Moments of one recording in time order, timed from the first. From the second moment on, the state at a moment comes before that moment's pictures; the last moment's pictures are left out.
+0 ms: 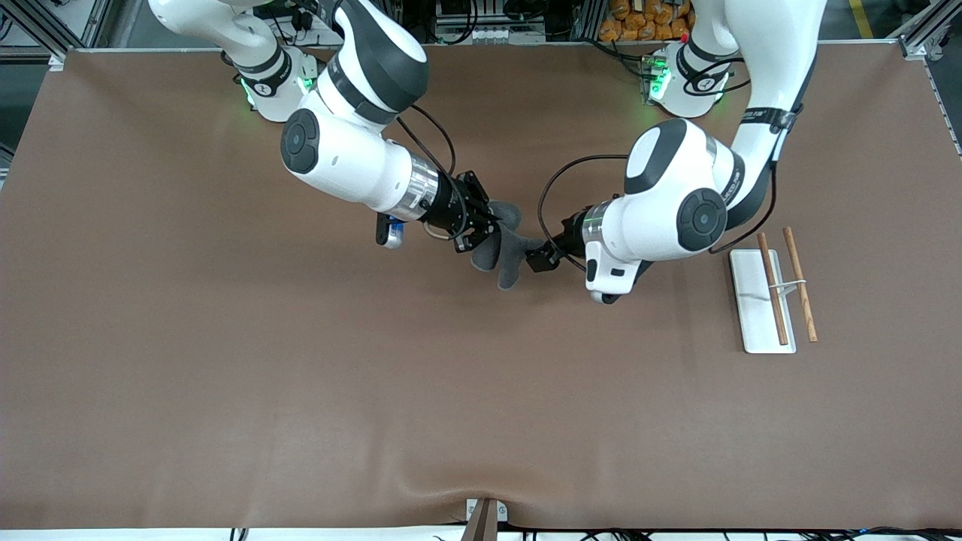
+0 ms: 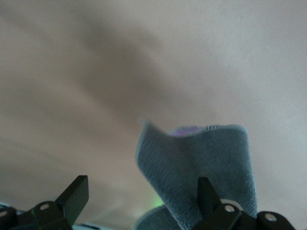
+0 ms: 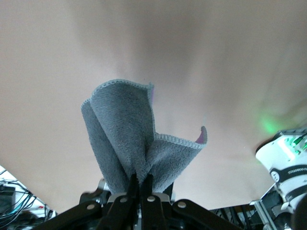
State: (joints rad) left arm -0.33 0.43 -0.21 -1.59 -0.50 1.90 -1.09; right arm 0.65 0.39 0.01 -1.54 0.71 2.19 1.96
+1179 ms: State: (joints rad) left arm -0.27 0.48 -0.19 -1.59 -0.54 1.90 -1.15; right arm 0.66 0.40 0.01 -1.51 0.71 2.20 1.97
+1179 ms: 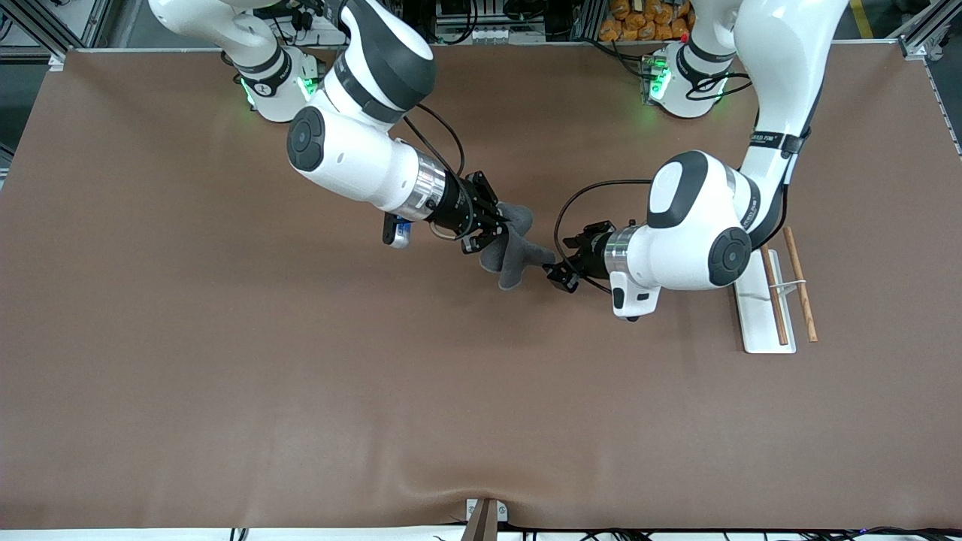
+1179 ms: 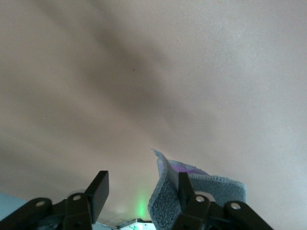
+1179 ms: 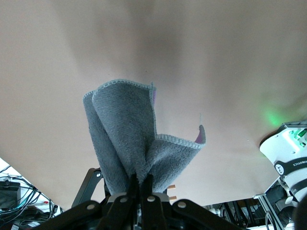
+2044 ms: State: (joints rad) left arm -0.25 0.51 -0.19 -1.53 -0.65 1.90 -1.16; right arm 0.66 0.40 0.01 -1.51 0.71 2.20 1.98
